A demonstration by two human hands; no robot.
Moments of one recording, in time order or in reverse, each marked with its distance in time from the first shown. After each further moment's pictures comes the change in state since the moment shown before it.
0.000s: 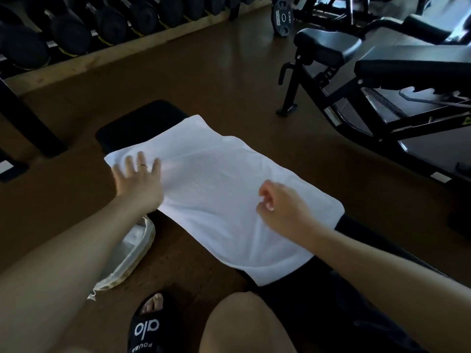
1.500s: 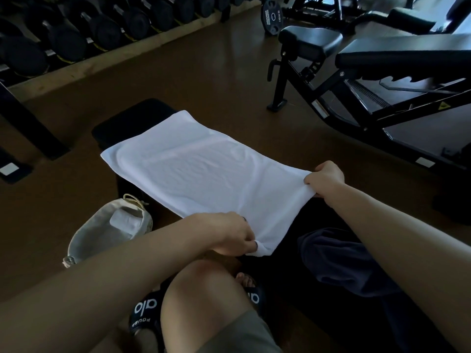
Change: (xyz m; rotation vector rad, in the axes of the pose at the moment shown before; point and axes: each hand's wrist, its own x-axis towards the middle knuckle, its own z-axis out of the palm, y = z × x) left_hand -0.173 0.151 -0.053 -0.008 -0.480 0.829; right_hand -0.003 0.104 -0.071 0.308 0.215 0.741
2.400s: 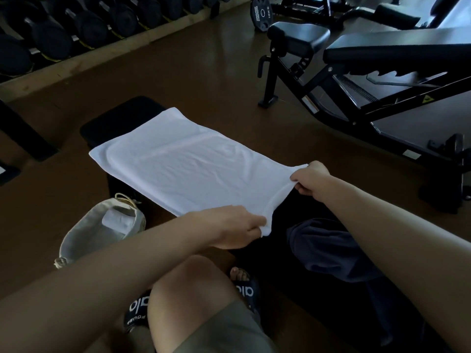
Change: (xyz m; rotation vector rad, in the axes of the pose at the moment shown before) left_hand -0.002 0.020 0.000 -0.146 0.128 0.144; right_hand -0.007 0.004 0.000 0.140 -0.176 0.090
